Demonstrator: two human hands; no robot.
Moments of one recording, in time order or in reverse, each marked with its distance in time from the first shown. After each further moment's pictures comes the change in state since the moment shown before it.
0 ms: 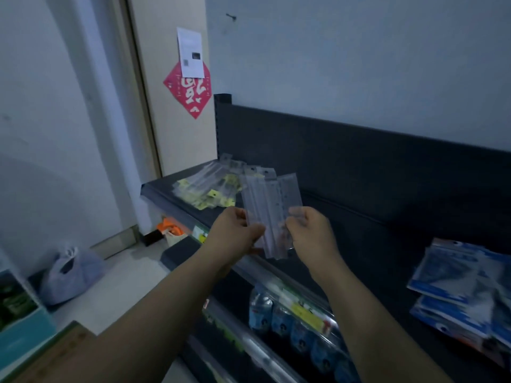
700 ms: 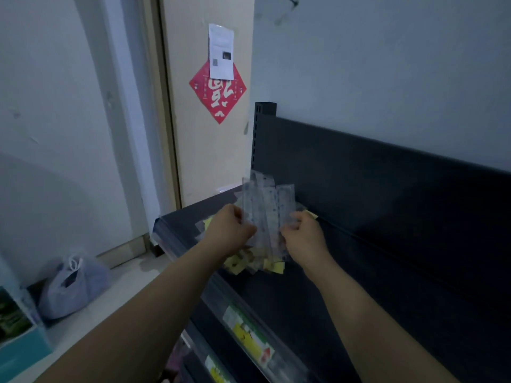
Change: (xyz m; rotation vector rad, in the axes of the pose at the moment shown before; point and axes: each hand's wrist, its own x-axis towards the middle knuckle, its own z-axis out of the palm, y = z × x) left_hand 0.213 -0.009 -0.112 0.358 0.156 0.020; right_hand 0.199 0.017 0.151 -0.219 -0.079 0.050
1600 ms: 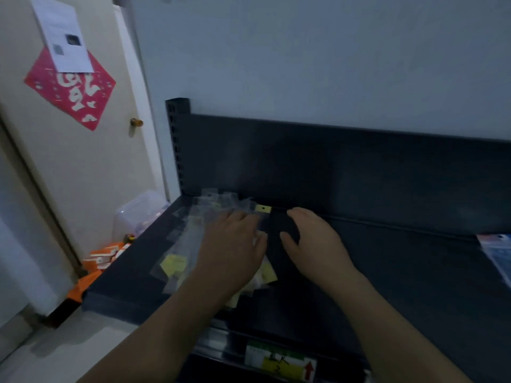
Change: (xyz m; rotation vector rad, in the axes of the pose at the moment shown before) left_hand 0.030 0.004 0.007 0.595 -0.164 0.944; right_hand -0.047 -0.018 -0.008 -0.816 0.379 -0.119
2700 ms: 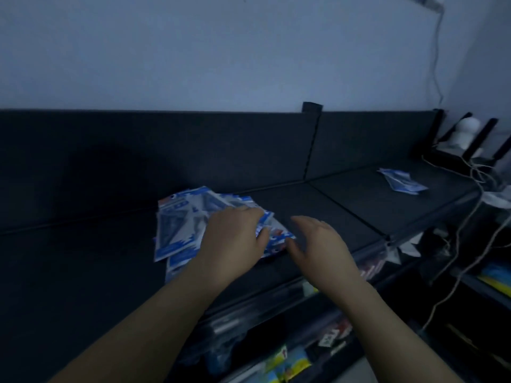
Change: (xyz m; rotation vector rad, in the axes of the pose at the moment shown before) left_hand -0.004 0.516 0.125 -0.441 -0.168 0.634; right_hand -0.302 0.351 -0.279 -0.319 0.212 0.628
